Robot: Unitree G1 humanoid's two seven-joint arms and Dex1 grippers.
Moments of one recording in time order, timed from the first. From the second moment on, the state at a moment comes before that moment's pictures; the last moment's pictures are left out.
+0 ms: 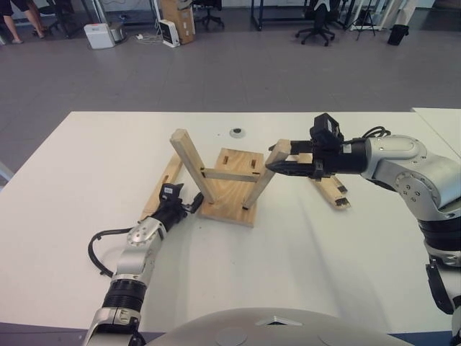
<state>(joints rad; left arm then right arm) -0.01 0.28 -0.03 0.27 -0.27 0.03 -0.43 -0.52 -0.77 0.19 -0.28 0.70 0.71 0.94</state>
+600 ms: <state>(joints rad) -0.03 0.29 -0.01 0.27 -0.27 0.08 -0.47 -0.51 -0.80 0.23 -0.25 0.71 0.60 0.96</state>
